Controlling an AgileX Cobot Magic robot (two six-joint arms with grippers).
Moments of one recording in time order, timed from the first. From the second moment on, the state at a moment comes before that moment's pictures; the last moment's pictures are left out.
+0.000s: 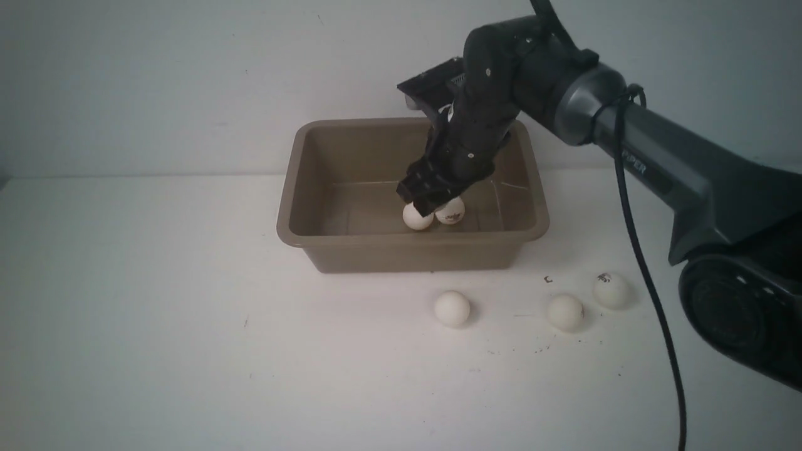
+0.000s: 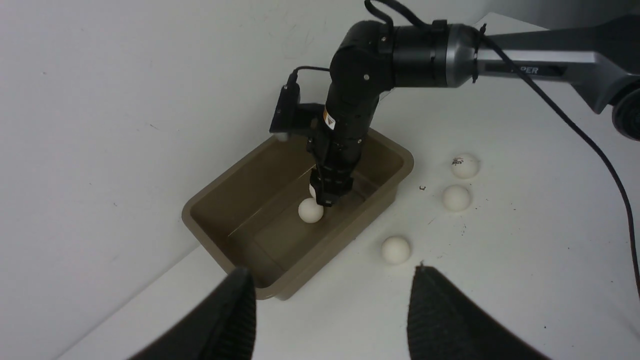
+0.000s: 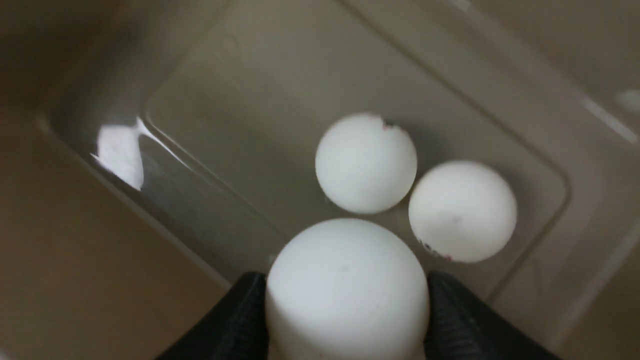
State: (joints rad) right arm 0.49 2.44 -2.35 0.09 1.24 -0.22; left arm -0.26 0.89 -1.62 -0.32 1.28 0.45
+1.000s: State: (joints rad) right arm 0.30 1.93 -1.90 0.02 1.25 -0.17; left arm -0.26 0.89 -1.62 -0.32 1.28 0.44
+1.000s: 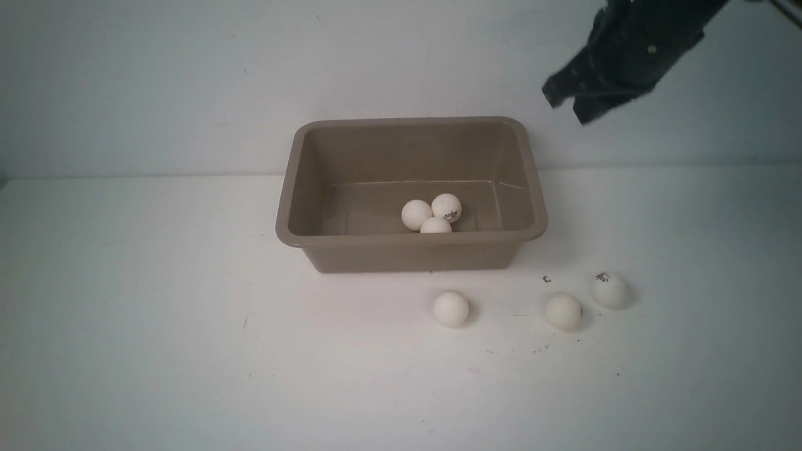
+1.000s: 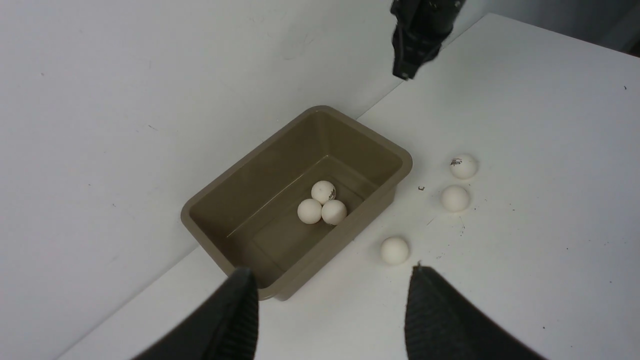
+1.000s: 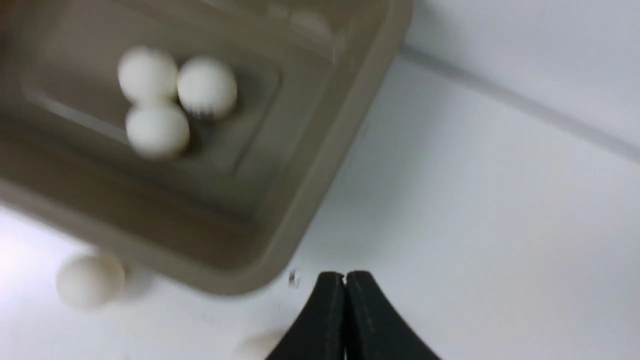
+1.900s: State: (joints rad) right arm 0.25 1.87 -1.51 0.05 1.12 -0.19; left arm -0.26 0.89 -1.62 -0.32 1.28 0.44
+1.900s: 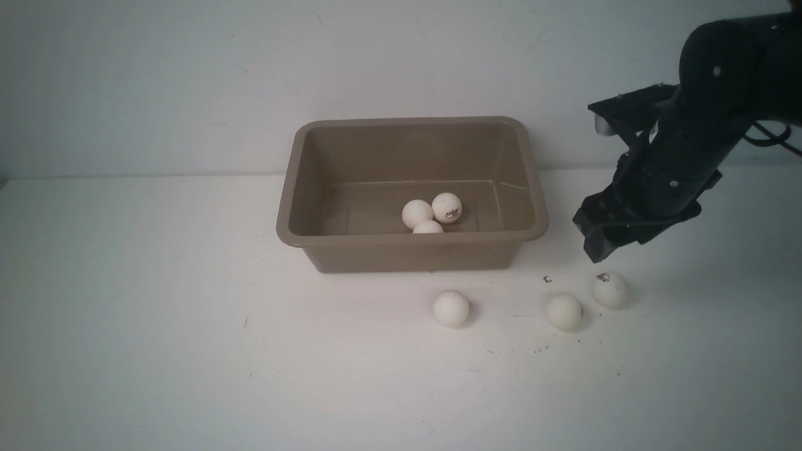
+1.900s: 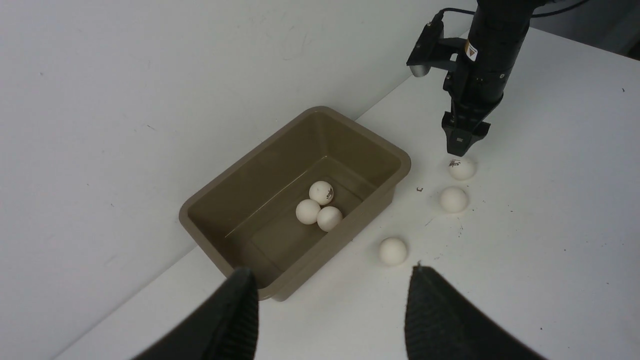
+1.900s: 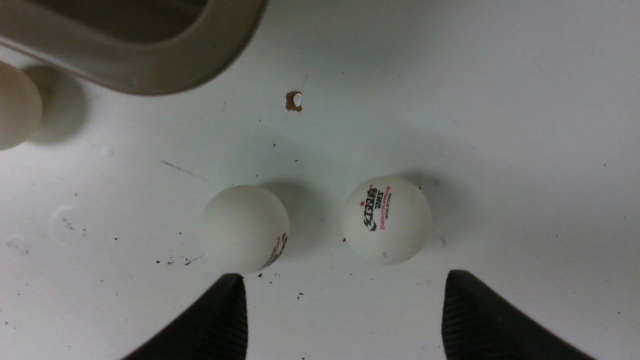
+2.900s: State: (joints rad) right arm 0.22 2.06 -1.51 0.04 1.06 -0.18; left arm -0.26 0.89 -1.62 -0.33 1.28 0.44
